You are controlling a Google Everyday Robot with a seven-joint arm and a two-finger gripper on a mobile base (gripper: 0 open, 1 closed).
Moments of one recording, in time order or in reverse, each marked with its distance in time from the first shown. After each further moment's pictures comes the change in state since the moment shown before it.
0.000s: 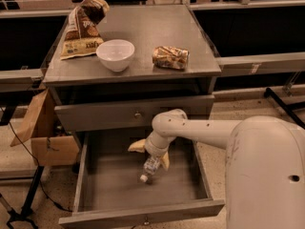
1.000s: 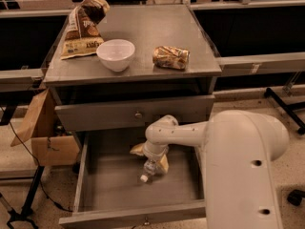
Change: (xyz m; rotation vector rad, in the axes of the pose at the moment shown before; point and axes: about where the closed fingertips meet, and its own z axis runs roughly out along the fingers) arm 0.025 0.015 0.046 -0.076 0.114 0.089
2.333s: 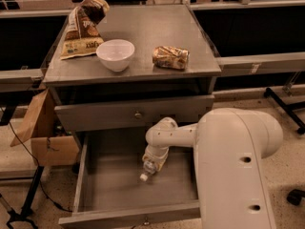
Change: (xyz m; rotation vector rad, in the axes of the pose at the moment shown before) arm 0.005 0.020 0.013 -0.076 0.031 0.097
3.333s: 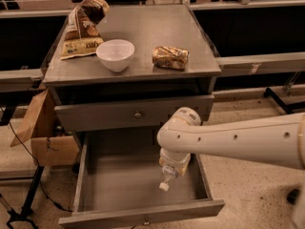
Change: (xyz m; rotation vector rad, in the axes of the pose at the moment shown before) arm -0.058 0.084 -0.184 -0.092 0.120 -0.057
